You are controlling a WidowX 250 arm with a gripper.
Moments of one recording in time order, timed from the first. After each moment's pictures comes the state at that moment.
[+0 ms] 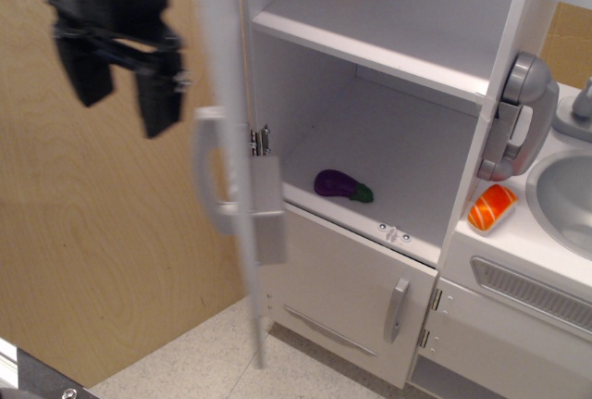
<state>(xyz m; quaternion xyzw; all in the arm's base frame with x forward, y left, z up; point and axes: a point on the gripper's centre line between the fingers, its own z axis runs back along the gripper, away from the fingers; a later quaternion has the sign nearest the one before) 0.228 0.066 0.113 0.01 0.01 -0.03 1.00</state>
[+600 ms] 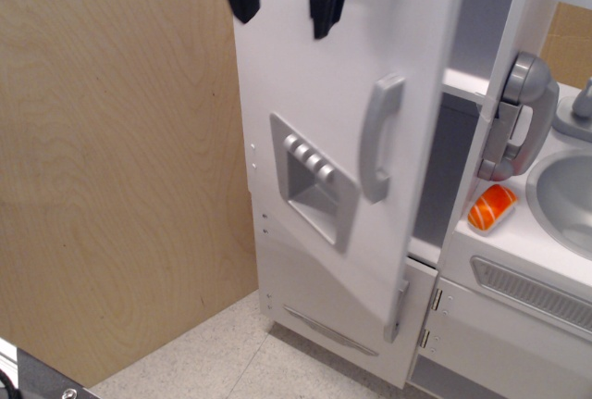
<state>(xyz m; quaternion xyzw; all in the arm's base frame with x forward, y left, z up) 0.333 0.029 0.135 -0.01 -0.04 0.07 1.00</state>
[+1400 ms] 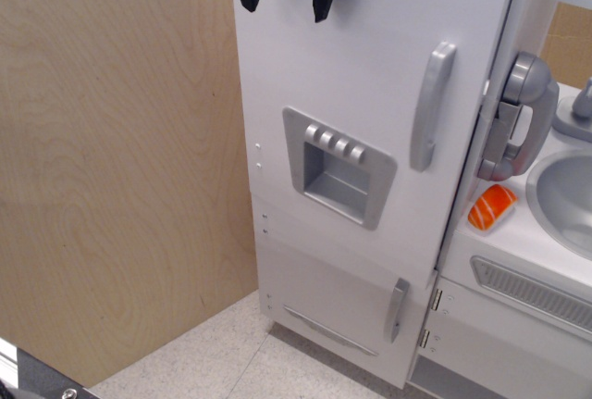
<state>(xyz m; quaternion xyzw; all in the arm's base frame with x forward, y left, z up) 0.402 0.056 0.099 0.03 -0.10 0.15 0.98</state>
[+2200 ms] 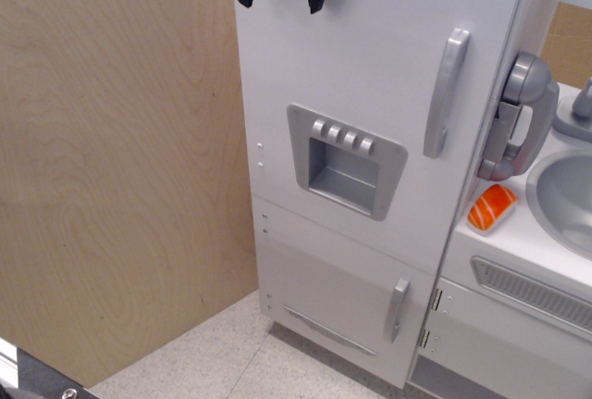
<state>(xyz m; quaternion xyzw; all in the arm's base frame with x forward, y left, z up) 0.409 0.063 0.097 0.03 -0.12 0.19 0.98</state>
